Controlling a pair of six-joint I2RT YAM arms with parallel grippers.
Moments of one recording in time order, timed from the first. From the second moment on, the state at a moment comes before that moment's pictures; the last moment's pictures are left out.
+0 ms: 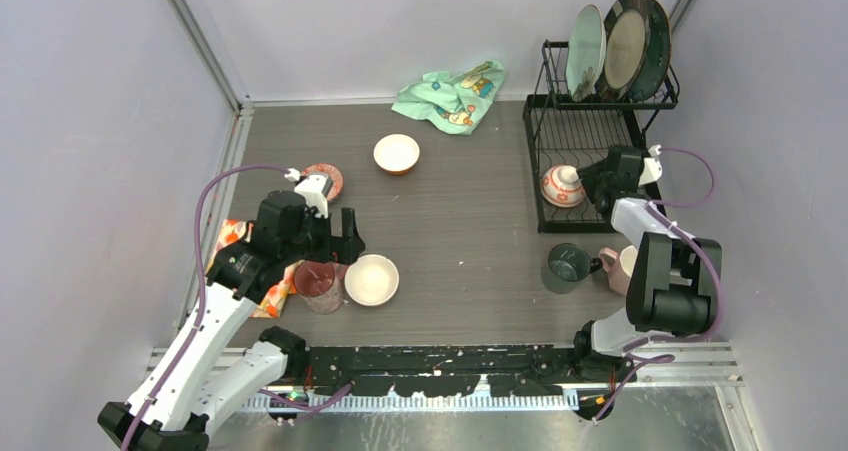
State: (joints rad) left arm -0.44 0.78 0.89 -0.79 0.07 -0.28; right arm -0.17 1.51 0.82 0.07 0.11 0.94
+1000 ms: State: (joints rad) left arm -0.44 0.79 0.89 -0.79 0.07 -0.28; right arm -0.17 1.52 0.72 0.12 -0.01 1.25
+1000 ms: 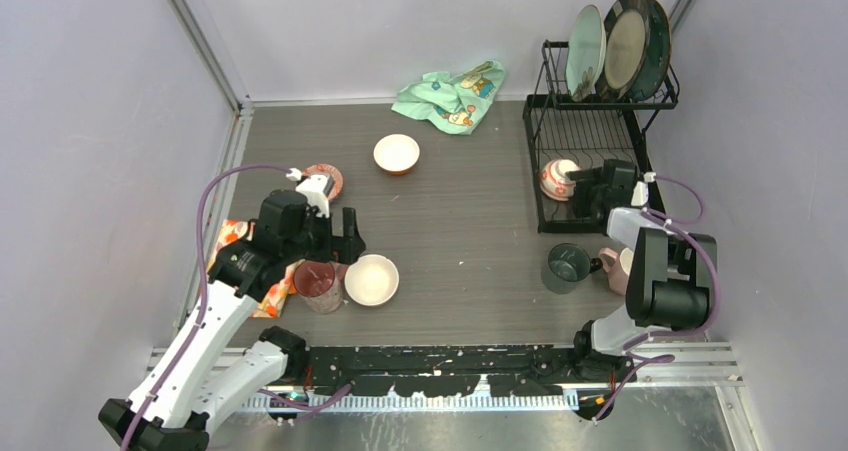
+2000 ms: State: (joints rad) left arm -0.44 0.82 0.89 -0.78 0.06 -0.26; right arm -0.18 1.88 0.86 0.65 -0.01 1.37
